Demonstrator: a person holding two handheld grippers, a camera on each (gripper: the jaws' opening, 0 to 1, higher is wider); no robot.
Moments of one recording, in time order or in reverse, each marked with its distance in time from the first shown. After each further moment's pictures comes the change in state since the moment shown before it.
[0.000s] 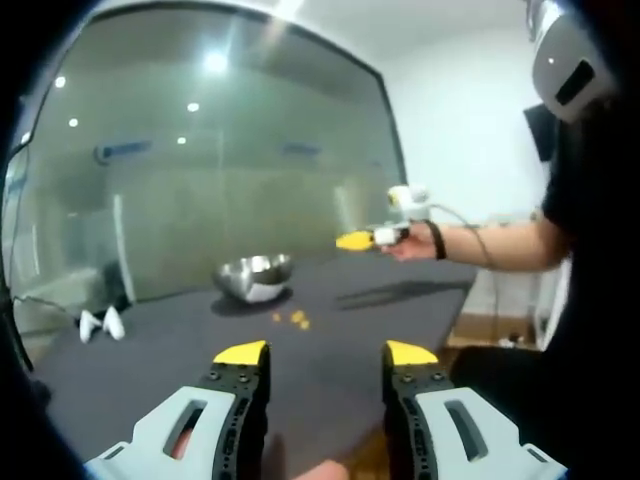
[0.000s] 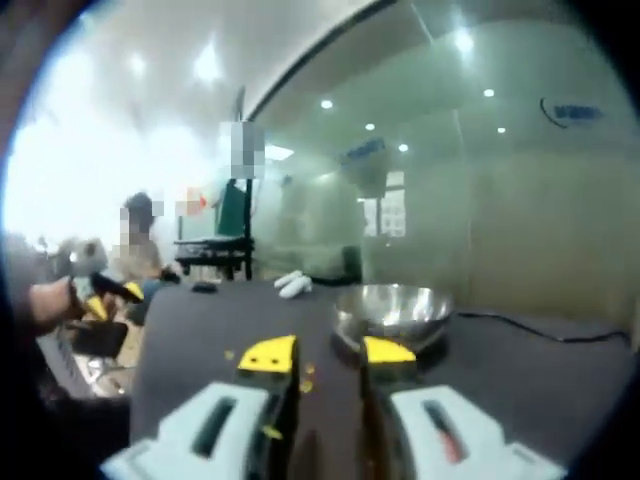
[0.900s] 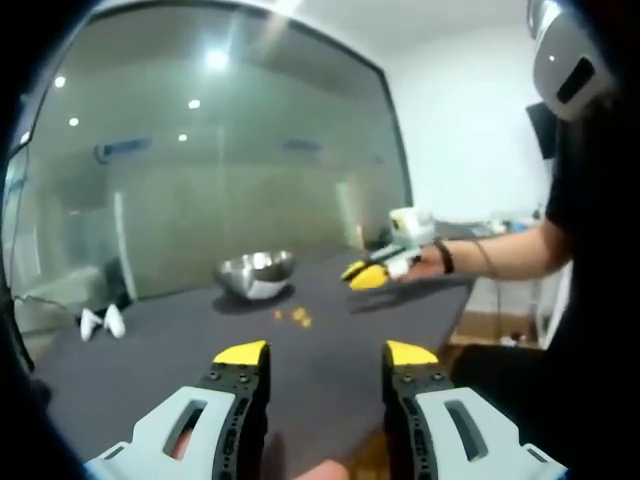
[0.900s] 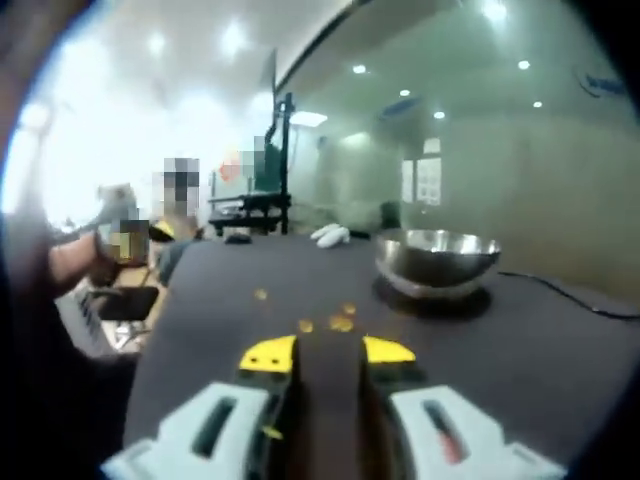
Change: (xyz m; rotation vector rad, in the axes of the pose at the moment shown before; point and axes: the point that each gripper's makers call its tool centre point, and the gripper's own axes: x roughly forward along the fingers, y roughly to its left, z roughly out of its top) left arm 0.002 0.002 -0.001 -0.003 0.010 0.013; right arm 0.014 0.045 -0.067 -0.046 0.177 0.194
